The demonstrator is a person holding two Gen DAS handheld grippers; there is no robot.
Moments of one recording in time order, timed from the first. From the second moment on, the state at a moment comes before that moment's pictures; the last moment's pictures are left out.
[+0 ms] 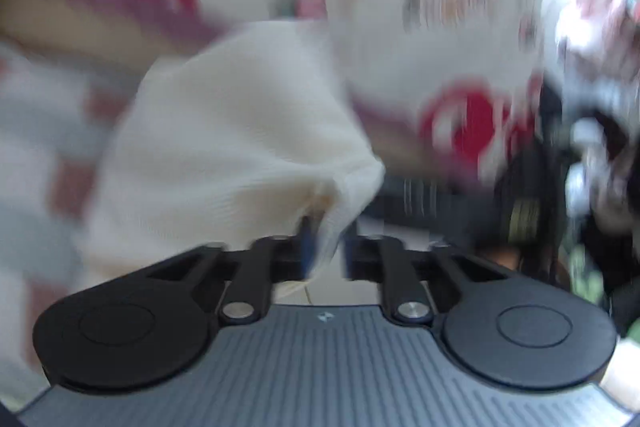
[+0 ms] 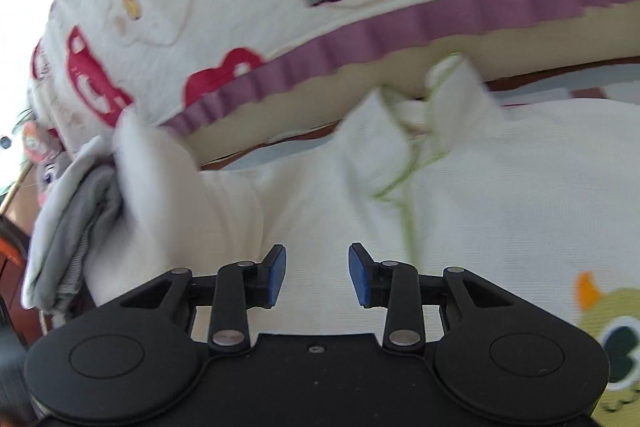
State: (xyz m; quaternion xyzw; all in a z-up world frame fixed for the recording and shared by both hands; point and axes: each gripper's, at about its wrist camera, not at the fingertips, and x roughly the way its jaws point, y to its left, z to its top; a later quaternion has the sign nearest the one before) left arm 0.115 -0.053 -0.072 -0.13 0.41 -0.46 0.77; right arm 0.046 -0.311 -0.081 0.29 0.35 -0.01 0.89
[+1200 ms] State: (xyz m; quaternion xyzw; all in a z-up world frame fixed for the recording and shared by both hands) left arm 0.162 0.036 -0.076 -0.19 0.28 -0.25 0.91; right arm 0.028 -0.223 -0.116 -0.09 0.41 -0.01 0.91
